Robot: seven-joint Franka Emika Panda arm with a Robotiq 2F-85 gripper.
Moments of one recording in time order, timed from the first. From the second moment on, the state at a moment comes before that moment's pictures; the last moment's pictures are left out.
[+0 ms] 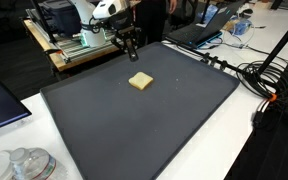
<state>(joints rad) -0.03 -0.04 -0.11 -2.52 0.40 2.62 -0.04</state>
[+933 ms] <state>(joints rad) -0.10 0.02 -0.15 -2.41 0.54 2.44 -0.18</state>
